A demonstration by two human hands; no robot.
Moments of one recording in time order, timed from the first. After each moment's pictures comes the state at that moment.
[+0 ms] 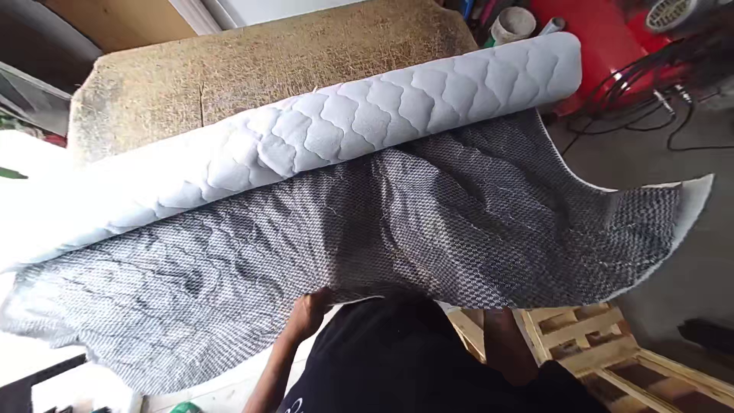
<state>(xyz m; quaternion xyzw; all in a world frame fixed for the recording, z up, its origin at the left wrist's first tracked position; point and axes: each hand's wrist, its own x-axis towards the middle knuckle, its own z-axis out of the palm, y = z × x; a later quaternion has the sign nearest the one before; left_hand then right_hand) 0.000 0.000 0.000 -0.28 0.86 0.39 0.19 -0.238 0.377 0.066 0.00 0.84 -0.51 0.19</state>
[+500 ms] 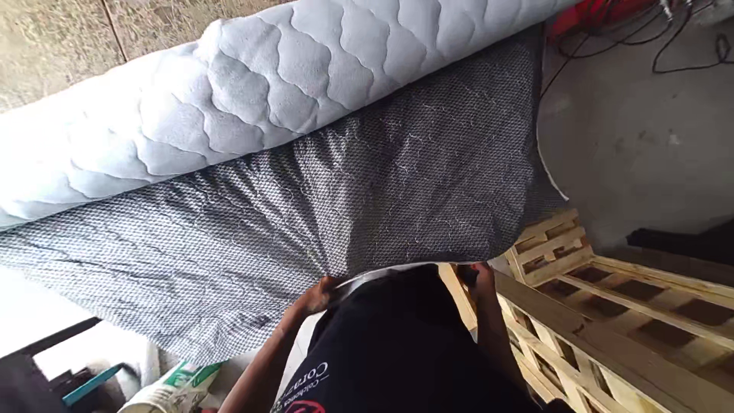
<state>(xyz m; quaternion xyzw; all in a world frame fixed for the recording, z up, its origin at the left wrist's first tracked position) 0.111 0.093 -0.063 -0.13 0.69 0.62 0.35 -0.126 0.504 -0.095 0.31 0.73 -0.58 0.21</state>
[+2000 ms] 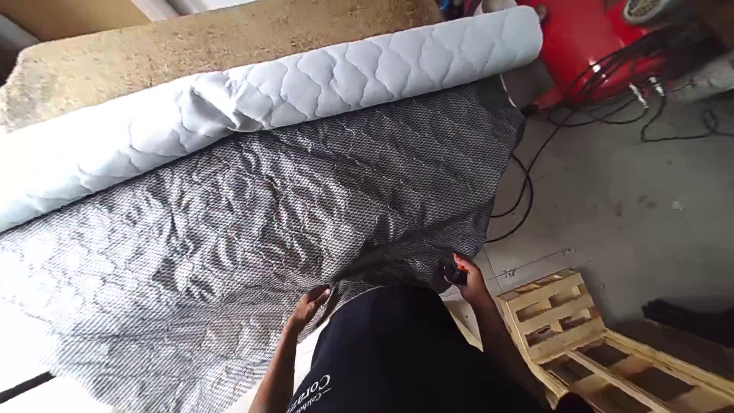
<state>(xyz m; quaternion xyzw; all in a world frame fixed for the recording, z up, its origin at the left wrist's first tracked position) -0.047 0.040 -0.116 -0.45 0.59 0.65 0.18 -0.391 0.392 -0.076 0.23 0.67 -0.63 0.33</state>
